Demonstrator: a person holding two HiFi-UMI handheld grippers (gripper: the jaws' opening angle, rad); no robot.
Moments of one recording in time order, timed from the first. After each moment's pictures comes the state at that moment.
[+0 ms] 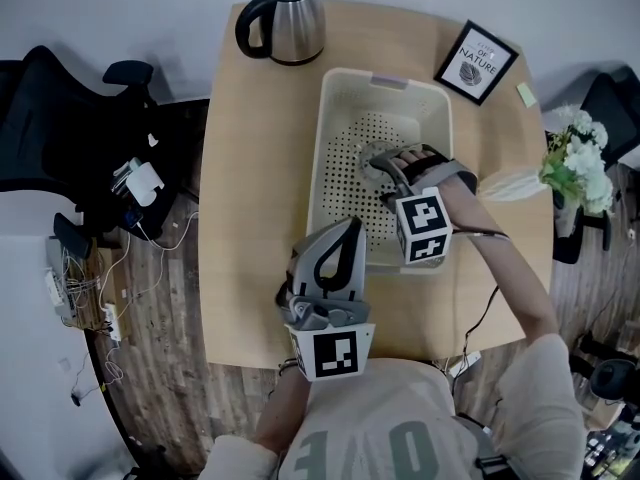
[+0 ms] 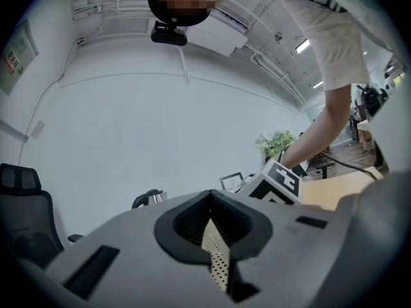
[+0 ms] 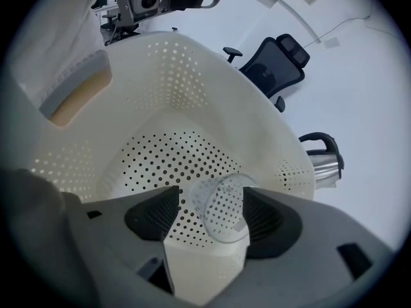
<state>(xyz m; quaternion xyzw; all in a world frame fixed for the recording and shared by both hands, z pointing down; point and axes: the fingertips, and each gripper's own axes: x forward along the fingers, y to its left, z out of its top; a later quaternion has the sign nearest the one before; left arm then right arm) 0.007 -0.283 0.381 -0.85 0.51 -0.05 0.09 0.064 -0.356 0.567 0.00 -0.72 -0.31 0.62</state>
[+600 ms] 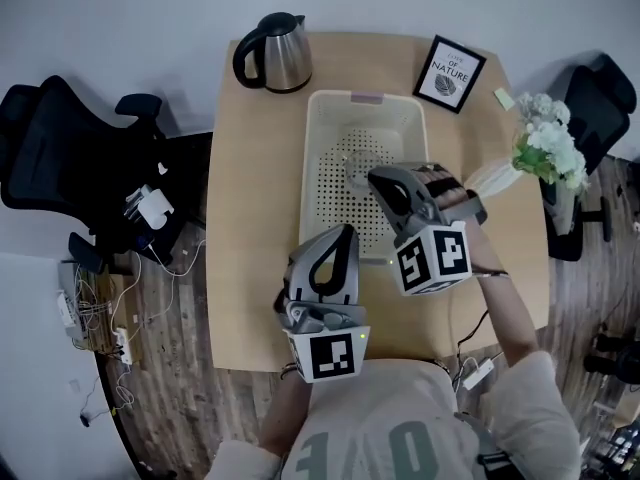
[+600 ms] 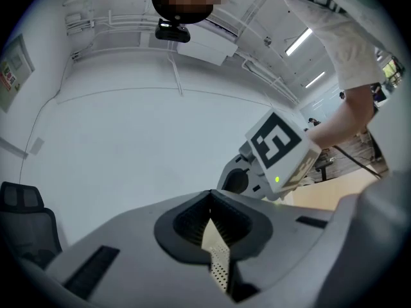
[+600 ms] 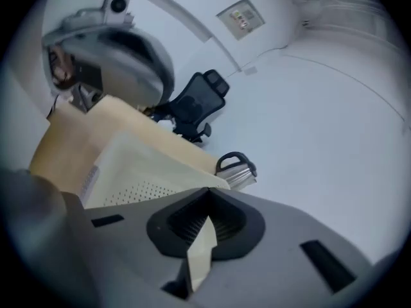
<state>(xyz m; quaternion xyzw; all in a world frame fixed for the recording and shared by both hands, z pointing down) 0.015 -0.247 0.343 -0.85 0.50 -0.05 0.14 0.045 -0.327 0.396 0.28 -0.79 -0.31 0.45</state>
